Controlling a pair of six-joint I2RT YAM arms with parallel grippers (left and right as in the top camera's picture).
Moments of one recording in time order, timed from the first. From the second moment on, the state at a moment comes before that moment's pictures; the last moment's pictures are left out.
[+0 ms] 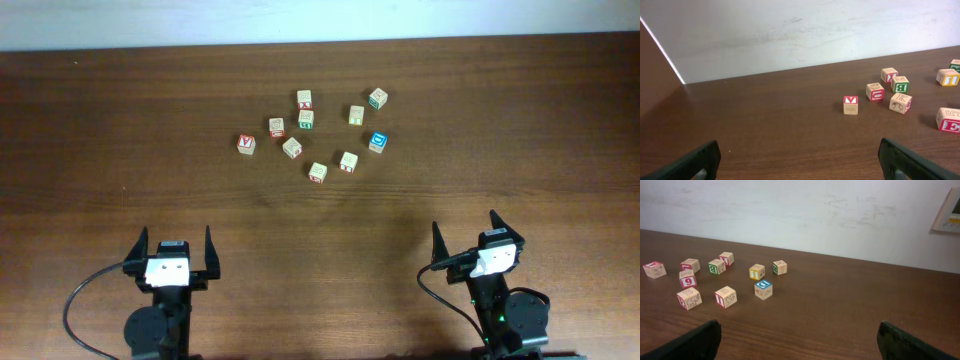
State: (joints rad) left arm 0.12 0.01 0.03 -0.11 0.06 0.16; right arm 0.09 0.01 0.01 -0.07 -0.05 -0.08
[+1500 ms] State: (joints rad) left arm 0.12 0.01 0.03 -0.11 0.05 0.16; right arm 0.09 0.01 0.01 -0.07 -0.03 -0.08
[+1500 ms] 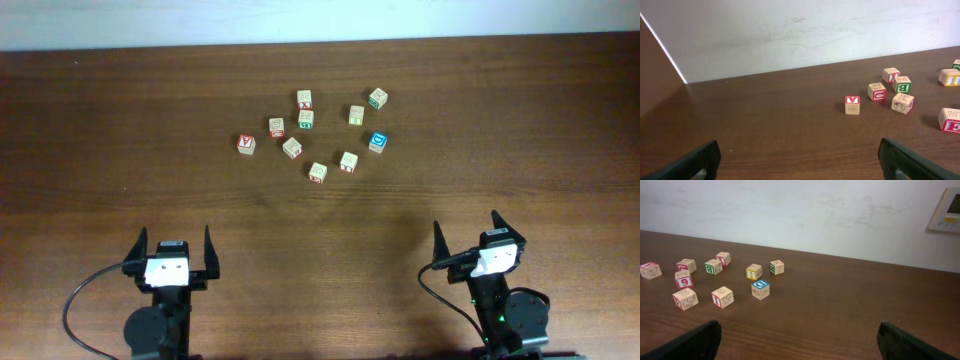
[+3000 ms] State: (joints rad) left arm -0.07 1.53 1.39 -0.56 0.32 0.16; right arm 0.24 1.50 1.54 -0.87 -0.38 -0.08
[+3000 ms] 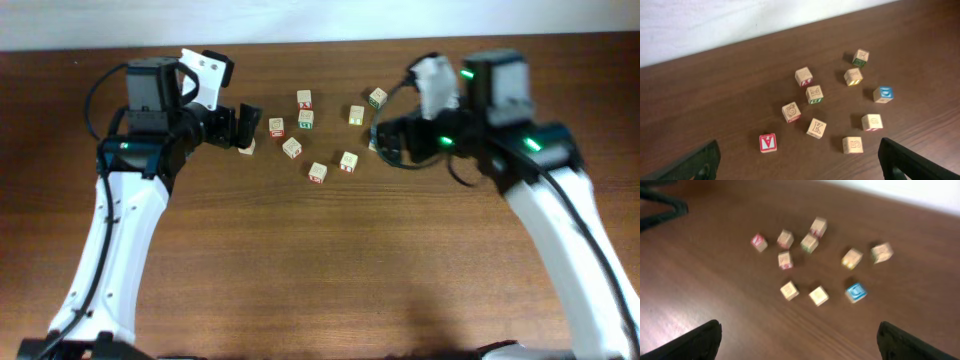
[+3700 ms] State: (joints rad) left arm -0.07 1.62 1.39 -0.61 -0.20 -0.08; right arm 0.44 2.01 1.57 -0.63 0.02 0.48
